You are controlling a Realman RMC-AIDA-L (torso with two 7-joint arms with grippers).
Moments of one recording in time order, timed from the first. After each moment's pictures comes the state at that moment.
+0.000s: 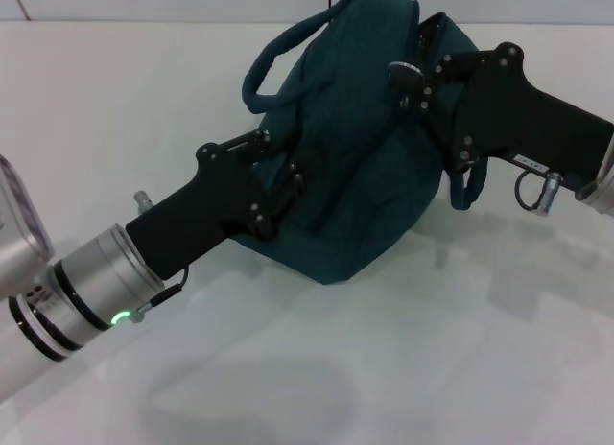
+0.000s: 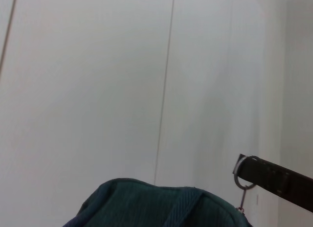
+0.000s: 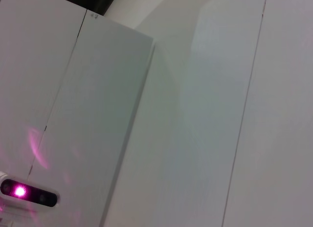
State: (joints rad) left arm -0.52 -2.11 1.05 -0.02 1.09 1.64 -0.56; right arm 0.47 2.03 -1.57 -0.55 -0.75 -1.41 0.57
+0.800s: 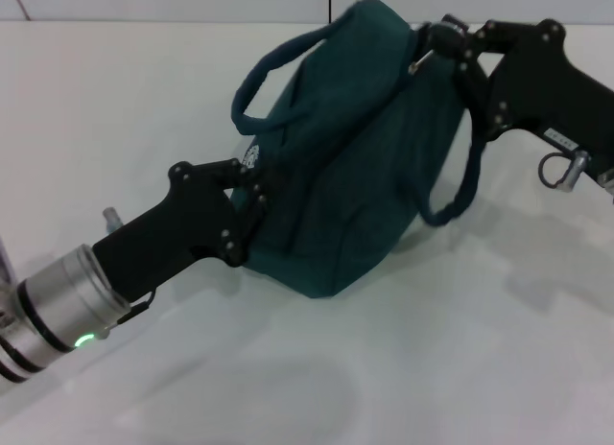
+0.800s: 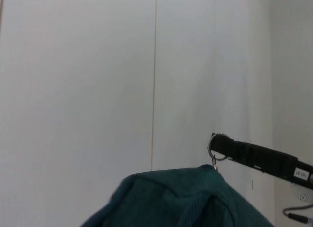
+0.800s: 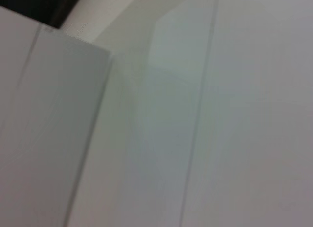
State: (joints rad) left arm -0.43 -2.09 1.06 0.10 1.16 1.66 -0.57; right arm 0.46 2.03 -1.57 -0.51 -0.60 -1.42 0.56
